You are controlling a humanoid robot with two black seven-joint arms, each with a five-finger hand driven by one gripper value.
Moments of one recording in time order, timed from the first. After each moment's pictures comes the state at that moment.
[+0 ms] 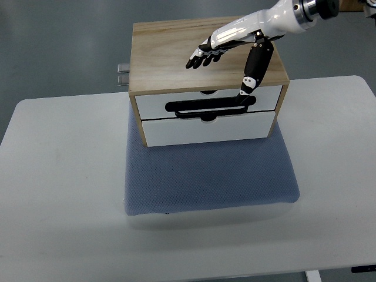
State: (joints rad) left arm 0.05 0.00 -0.31 -0.10 0.04 -0.02 -0.18; right arm 1.84 -0.62 -0.18 1.37 -0.76 0.61 0.02
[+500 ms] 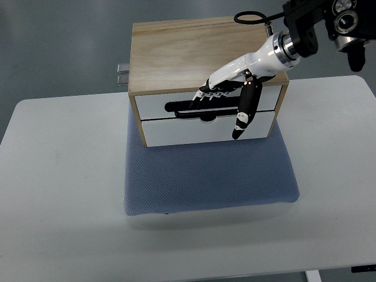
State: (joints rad) left arm 0.05 0.00 -0.31 -0.10 0.04 -0.02 -0.18; right arm 1.83 -0.56 -0.33 1.38 -0.51 0.60 -0.12
